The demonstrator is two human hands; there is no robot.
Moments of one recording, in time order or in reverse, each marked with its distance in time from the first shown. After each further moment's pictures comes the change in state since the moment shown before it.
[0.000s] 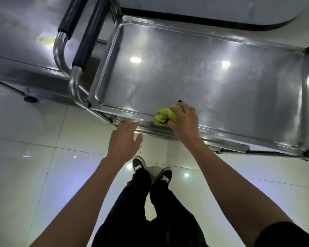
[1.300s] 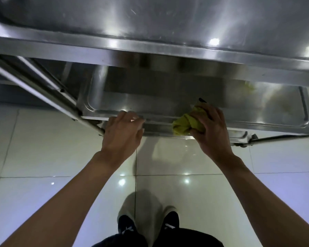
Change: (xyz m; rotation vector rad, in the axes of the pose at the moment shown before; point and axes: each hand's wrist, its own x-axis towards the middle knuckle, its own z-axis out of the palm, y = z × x) left_hand 0.123 -0.154 0.242 0.282 0.170 0.391; right_hand -0.047 0.142 0.237 -0.022 0.230 -0.074
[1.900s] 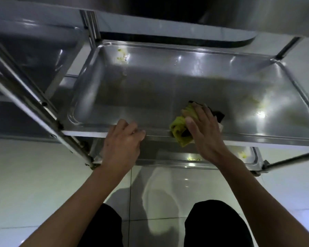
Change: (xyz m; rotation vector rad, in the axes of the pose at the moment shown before) left_hand 0.028 -0.018 0.100 -0.031 0.503 0.192; right_hand 0.029 0.025 0.066 0.048 -0.062 0.099
